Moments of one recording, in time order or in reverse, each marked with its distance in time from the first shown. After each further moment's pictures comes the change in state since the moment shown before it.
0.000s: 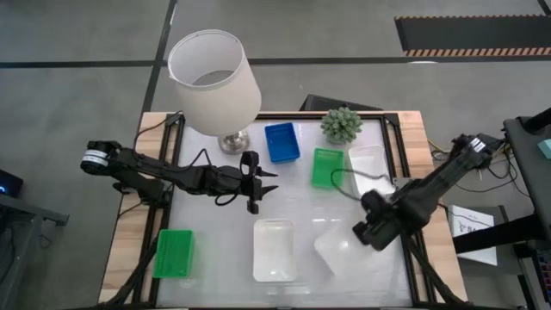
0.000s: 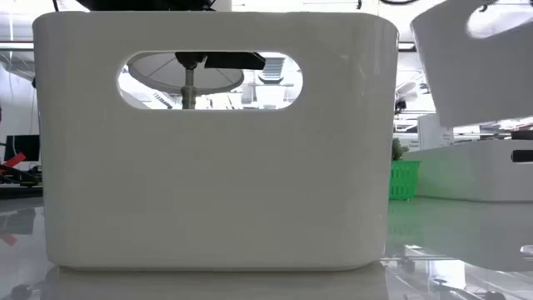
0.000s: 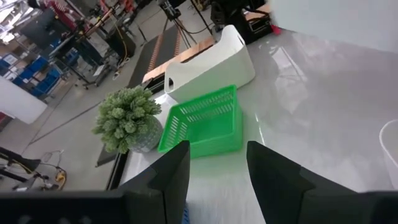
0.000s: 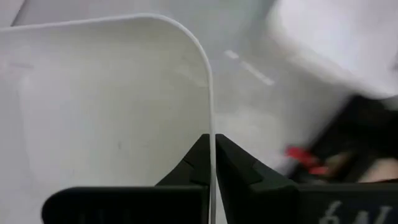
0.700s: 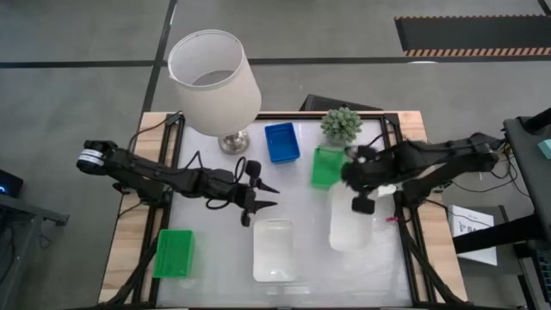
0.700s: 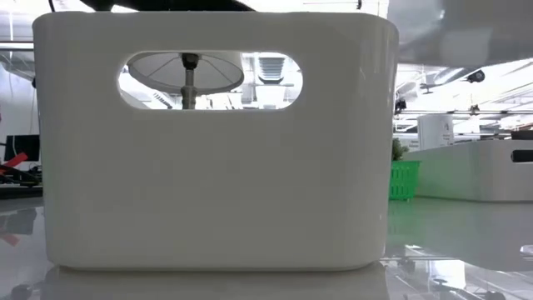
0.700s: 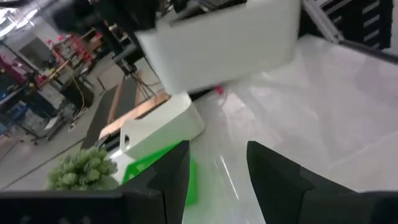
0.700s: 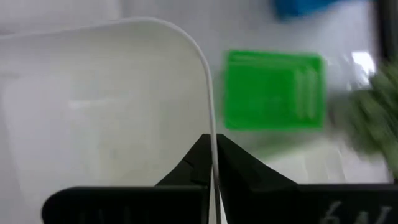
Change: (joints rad) left arm -0.058 -0.045 0.006 0.039 0.209 0.025; right arm -0.444 -0.010 0.259 0.036 0.011 -1.323
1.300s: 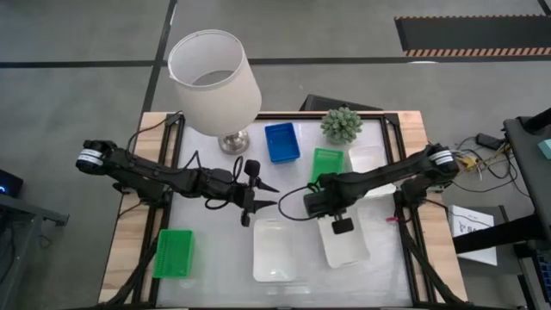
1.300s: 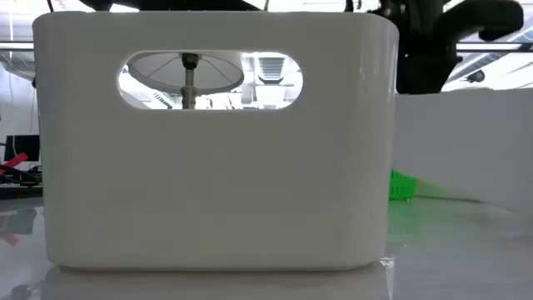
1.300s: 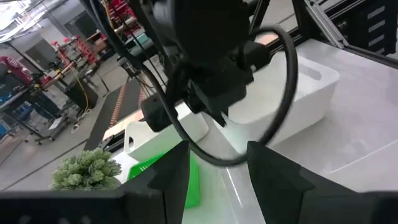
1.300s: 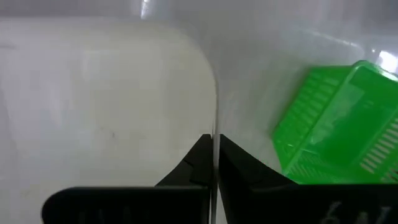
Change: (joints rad) left arm -0.003 -0.008 -0.005 0.015 -0.008 -0.006; right arm 0.001 0.393 -0.095 0.154 -0.120 -0.301
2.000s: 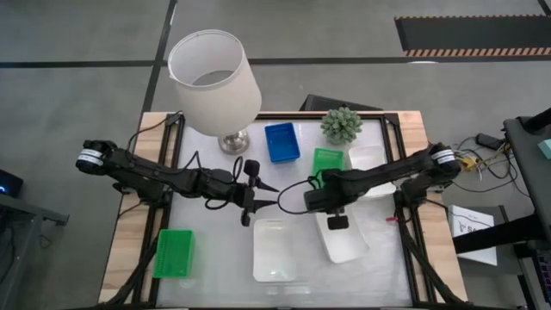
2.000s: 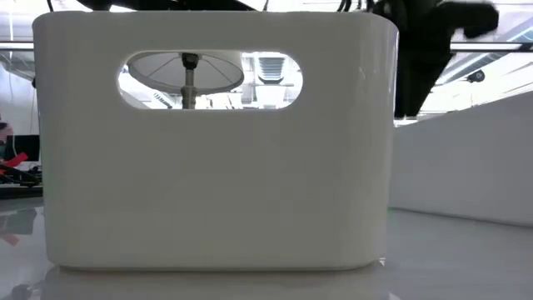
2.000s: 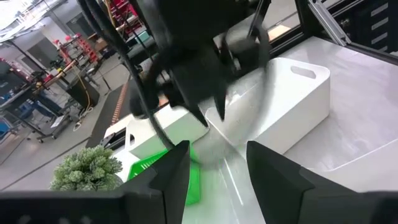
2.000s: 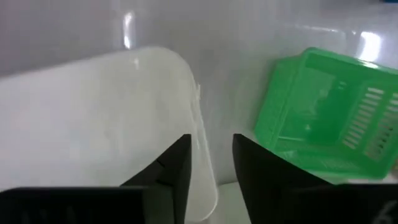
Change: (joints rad) left arm 0.000 0.000 -0.009 0.006 -0.009 -0.002; right arm -0.005 -0.033 0.011 0.001 0.070 0.147
